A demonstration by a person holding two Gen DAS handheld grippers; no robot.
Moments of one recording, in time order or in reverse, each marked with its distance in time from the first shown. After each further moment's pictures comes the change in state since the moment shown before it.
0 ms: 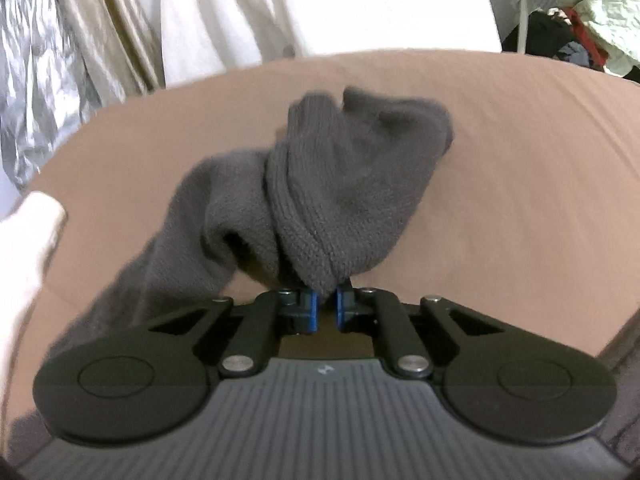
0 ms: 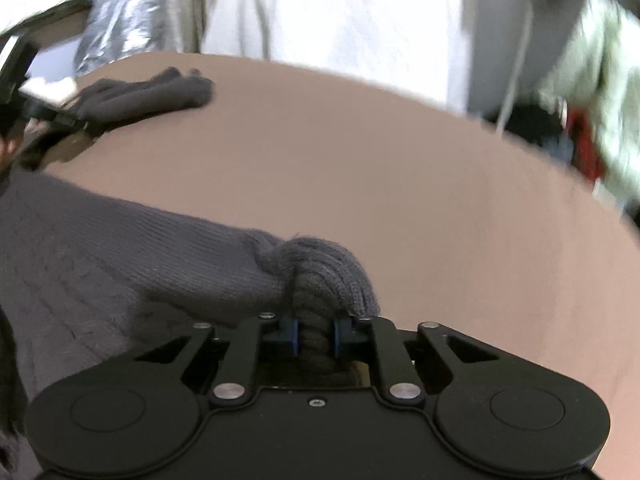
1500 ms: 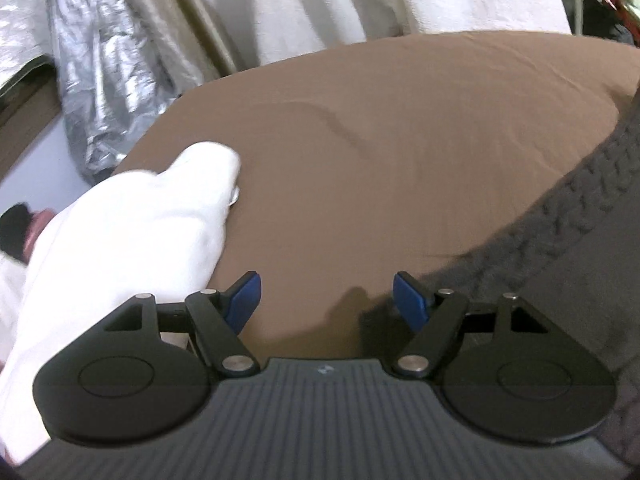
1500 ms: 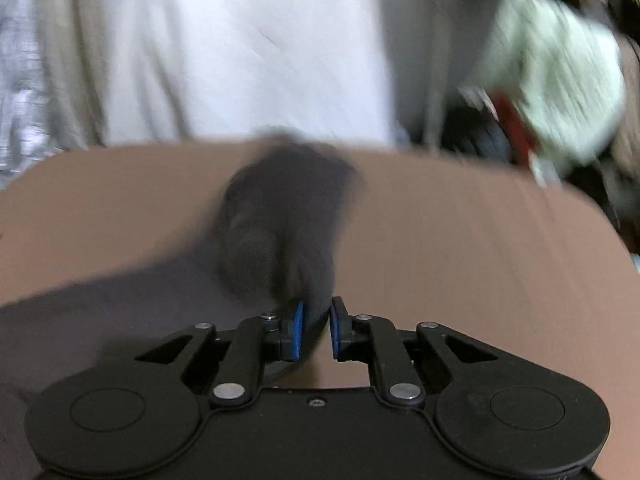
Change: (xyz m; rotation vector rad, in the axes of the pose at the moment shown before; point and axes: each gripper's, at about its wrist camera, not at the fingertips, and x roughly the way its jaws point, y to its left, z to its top) left arm -0.025 0.206 -0.037 0.041 0.092 0.061; right arm 0.014 0.054 0.091 0.405 0.014 -0.231
